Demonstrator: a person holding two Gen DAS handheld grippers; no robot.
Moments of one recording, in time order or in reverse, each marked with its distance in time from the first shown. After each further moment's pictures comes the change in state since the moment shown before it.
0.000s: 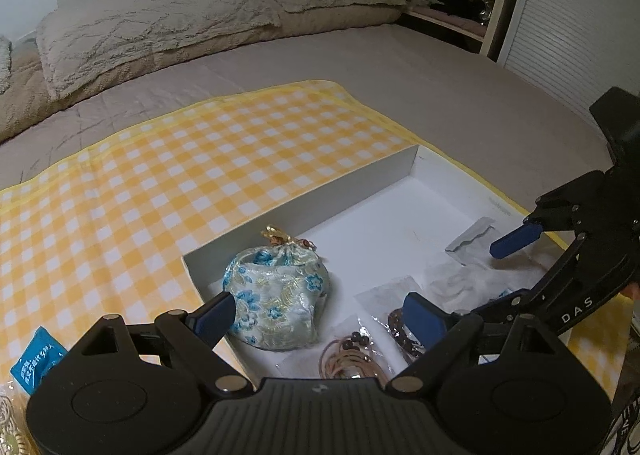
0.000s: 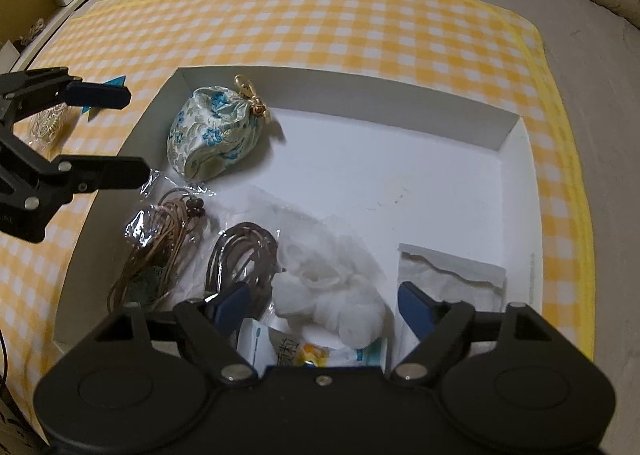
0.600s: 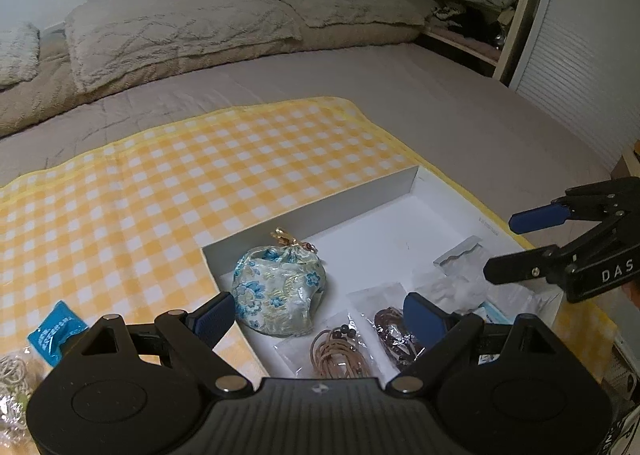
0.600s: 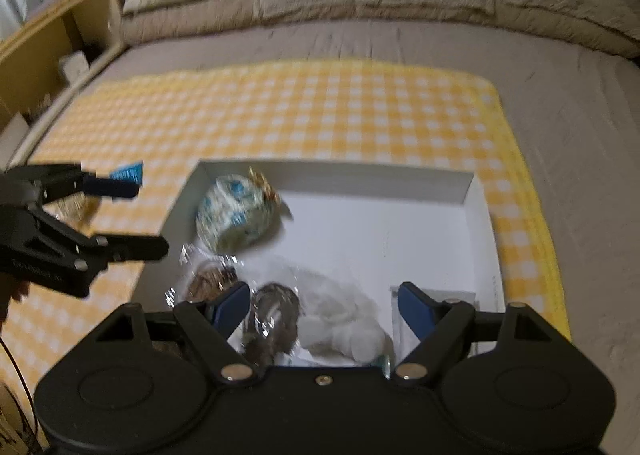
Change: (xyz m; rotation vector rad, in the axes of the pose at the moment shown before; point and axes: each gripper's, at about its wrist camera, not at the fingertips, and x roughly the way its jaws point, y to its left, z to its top) left arm -0.042 -0.005 -0.004 -0.080 -0.039 0.026; right arm -0.072 0.010 -0.015 0.104 -0.257 -0.014
